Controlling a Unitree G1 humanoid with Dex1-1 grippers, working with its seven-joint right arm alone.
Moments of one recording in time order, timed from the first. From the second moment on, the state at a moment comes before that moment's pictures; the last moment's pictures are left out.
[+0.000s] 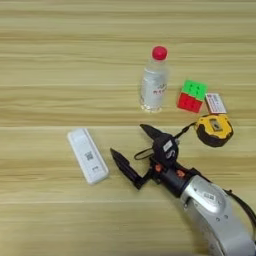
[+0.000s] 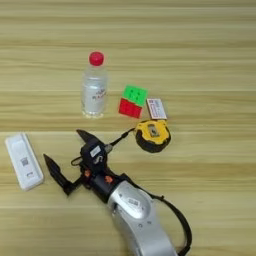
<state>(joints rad) 0.17 -0.11 0.35 -0.14 0.11 0.01 0.49</state>
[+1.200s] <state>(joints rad) -0.04 -0.04 0.43 0.24 -0.15 -0.16 0.34</state>
